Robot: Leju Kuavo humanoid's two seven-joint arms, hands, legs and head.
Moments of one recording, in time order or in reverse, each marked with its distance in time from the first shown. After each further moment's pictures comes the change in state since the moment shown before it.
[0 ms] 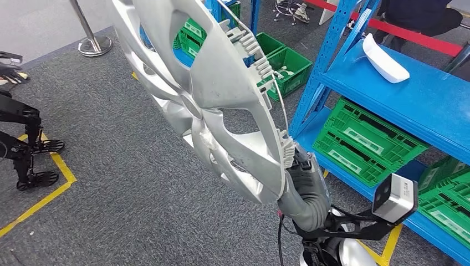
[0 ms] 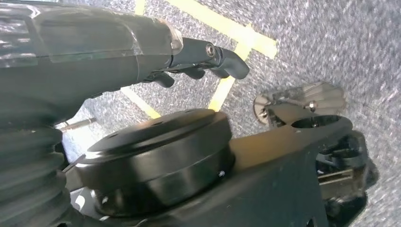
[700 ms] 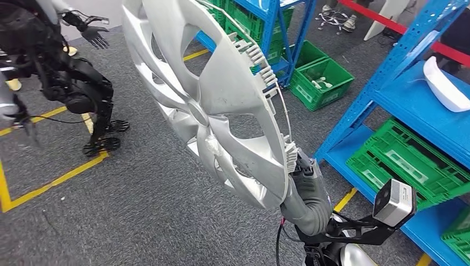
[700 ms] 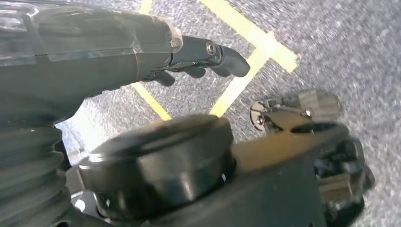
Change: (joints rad) left arm 0.003 -0.011 0.001 0.003 -0.012 0.018 0.009; right arm 0.054 -0.017 -0.011 -0.007 -0.013 -0.009 -0.021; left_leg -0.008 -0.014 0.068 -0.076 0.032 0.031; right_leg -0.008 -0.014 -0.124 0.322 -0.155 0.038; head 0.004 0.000
